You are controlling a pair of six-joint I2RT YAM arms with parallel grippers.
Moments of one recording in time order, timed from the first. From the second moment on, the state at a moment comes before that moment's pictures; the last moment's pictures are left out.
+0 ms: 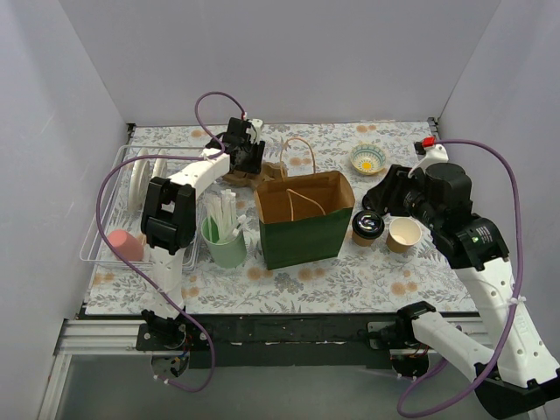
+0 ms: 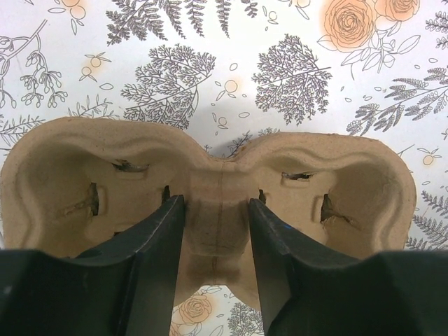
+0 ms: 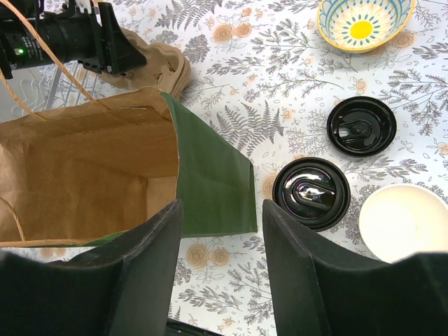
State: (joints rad) left arm -0.36 2.12 1.71 -0.40 0.04 -0.08; right arm 0.38 0.86 1.18 -0.77 -0.01 0.42
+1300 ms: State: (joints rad) left arm -0.37 2.04 2.23 -0.90 -0.01 -0.48; right arm 0.38 1.00 1.45 -0.79 0.03 0.41
